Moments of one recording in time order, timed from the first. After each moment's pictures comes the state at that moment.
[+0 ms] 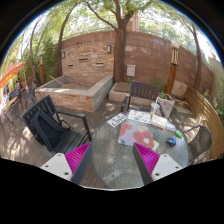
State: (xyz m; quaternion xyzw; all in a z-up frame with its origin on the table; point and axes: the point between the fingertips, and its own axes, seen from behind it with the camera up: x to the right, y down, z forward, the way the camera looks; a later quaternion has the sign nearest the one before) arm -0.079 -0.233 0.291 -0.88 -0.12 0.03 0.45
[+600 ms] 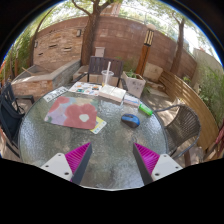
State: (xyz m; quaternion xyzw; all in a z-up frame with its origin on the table) arm 0.234 -0.131 0.094 -0.91 -0.03 -0.09 0.40
